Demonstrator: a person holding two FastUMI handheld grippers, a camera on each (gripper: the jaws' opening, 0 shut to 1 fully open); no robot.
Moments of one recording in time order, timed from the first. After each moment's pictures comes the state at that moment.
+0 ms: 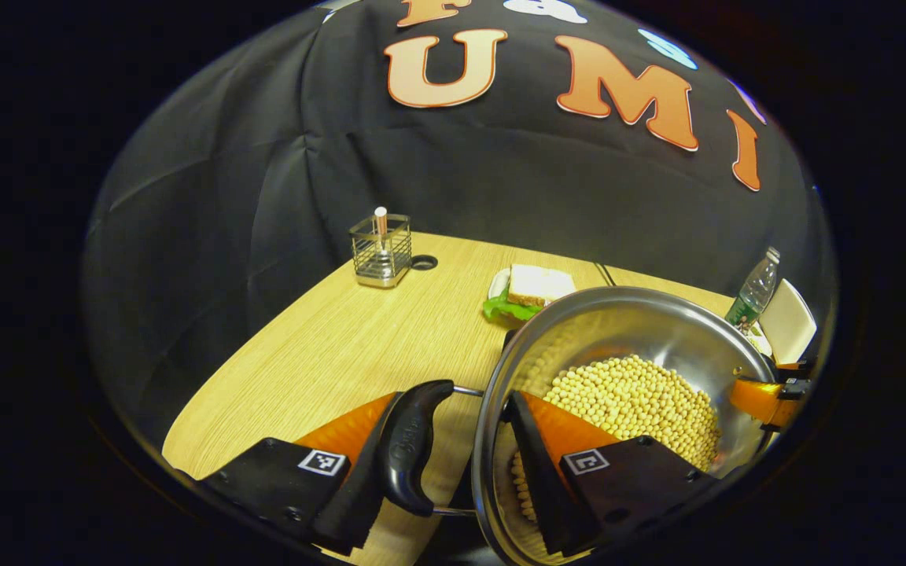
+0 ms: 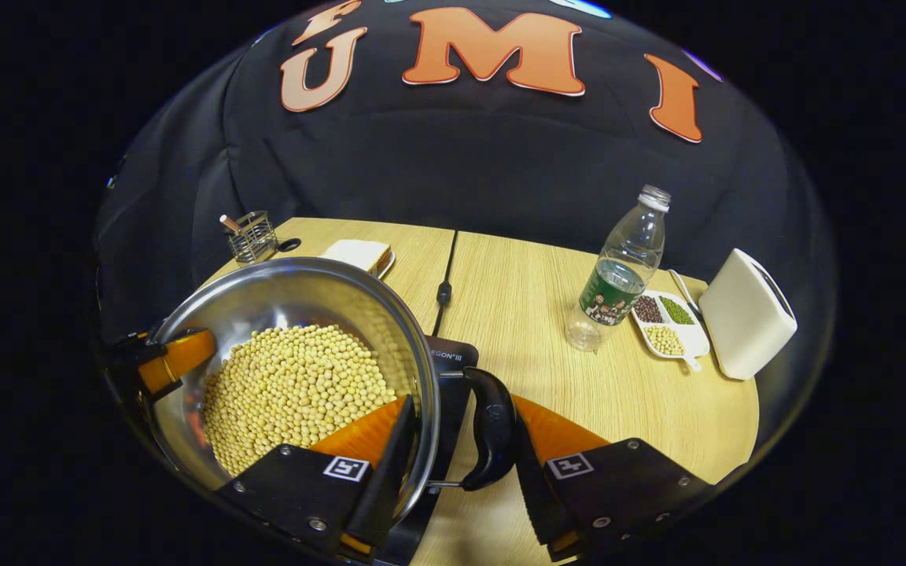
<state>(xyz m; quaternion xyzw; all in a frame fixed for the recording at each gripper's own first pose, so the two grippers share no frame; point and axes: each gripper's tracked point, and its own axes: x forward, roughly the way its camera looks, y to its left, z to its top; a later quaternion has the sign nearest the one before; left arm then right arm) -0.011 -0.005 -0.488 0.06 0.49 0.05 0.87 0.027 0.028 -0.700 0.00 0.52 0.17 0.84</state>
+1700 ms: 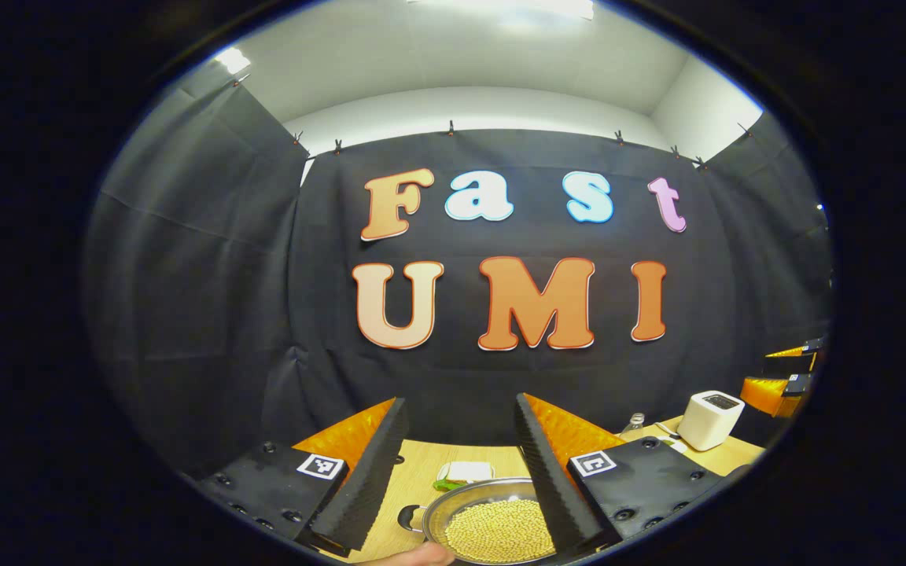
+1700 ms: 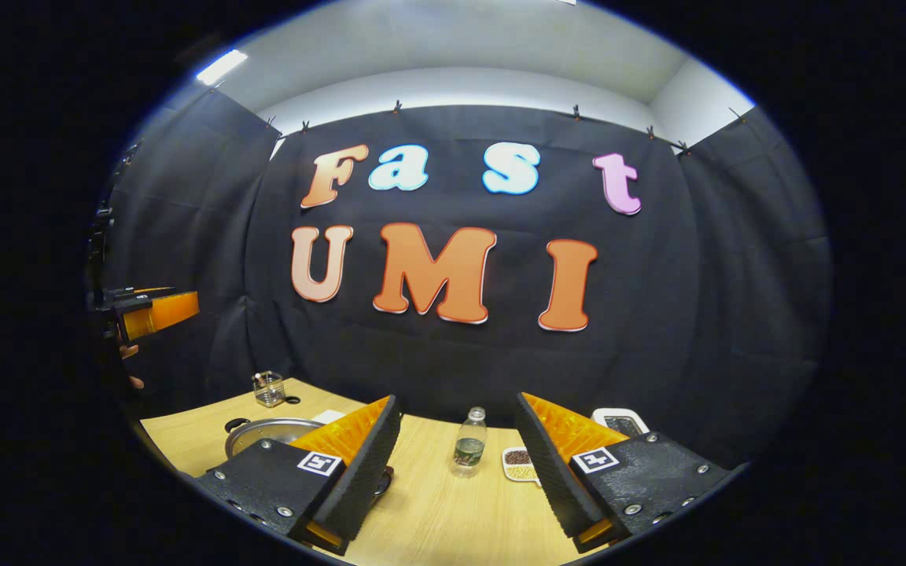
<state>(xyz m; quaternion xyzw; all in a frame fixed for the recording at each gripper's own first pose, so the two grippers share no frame) 0.027 -0.125 -0.121 0.07 0.15 -0.05 0.99 0.059 -0.162 -0.405 0.04 0.18 0.11 0.98</state>
